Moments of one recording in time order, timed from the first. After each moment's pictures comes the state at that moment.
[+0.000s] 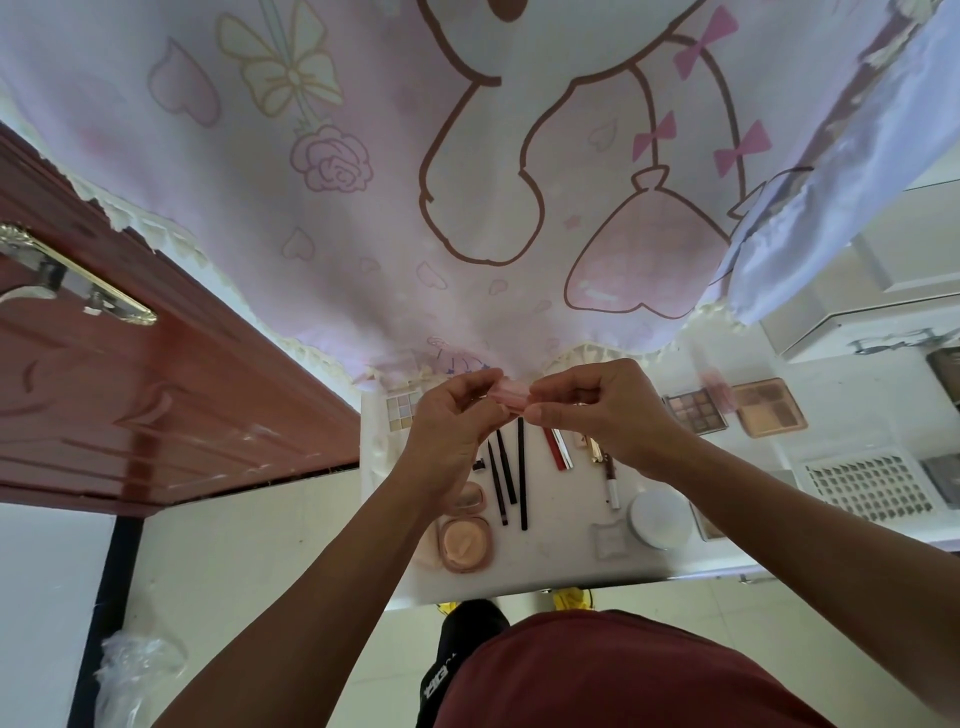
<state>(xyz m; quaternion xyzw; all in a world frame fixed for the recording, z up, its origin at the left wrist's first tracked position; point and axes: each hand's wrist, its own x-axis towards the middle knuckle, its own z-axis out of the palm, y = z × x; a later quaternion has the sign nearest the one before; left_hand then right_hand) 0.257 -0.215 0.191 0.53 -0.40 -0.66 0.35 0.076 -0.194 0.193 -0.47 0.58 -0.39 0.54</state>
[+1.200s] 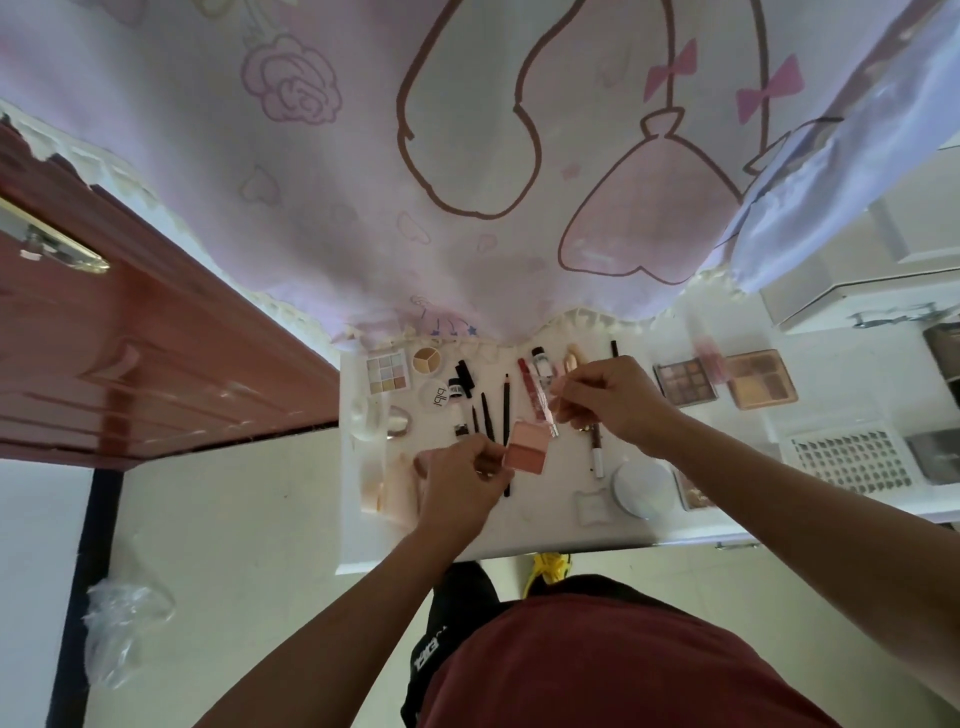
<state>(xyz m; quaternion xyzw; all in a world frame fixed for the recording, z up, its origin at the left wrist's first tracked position) 0.259 -0.163 0.085 0.63 -0.61 -0.44 0.18 0.043 -0.203 0.107 -0.42 0.62 -0.32 0.58</state>
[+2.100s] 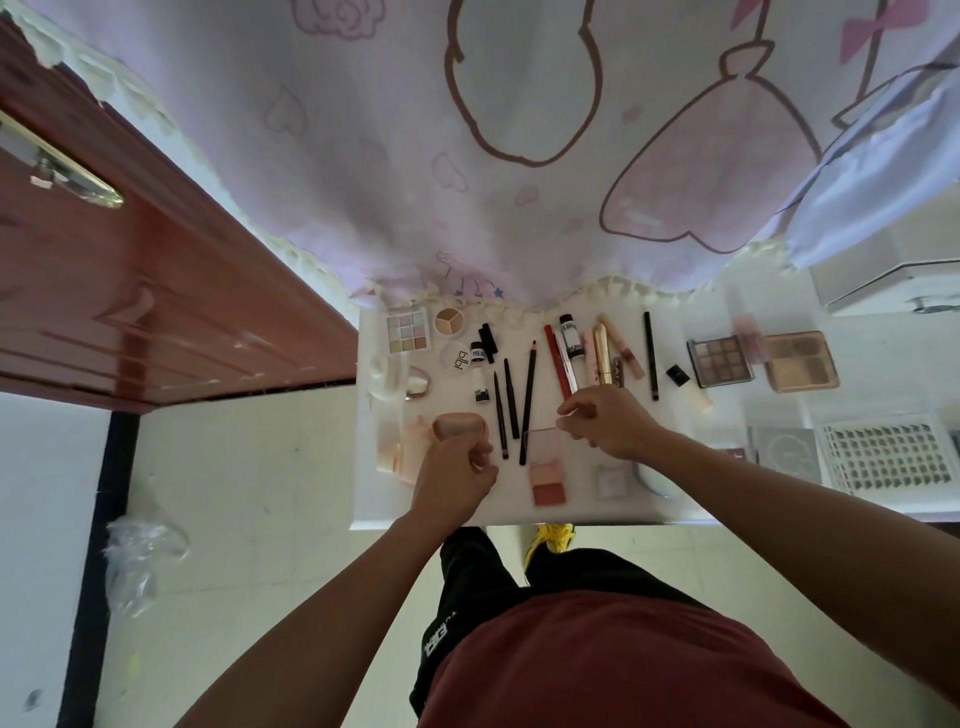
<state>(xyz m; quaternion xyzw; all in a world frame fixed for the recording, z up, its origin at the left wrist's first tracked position) 0.296 -0.147 0.055 0.67 -0.61 -0.42 0.07 0.063 -0.186 0.016 -0.55 0.66 -0.10 0.51</state>
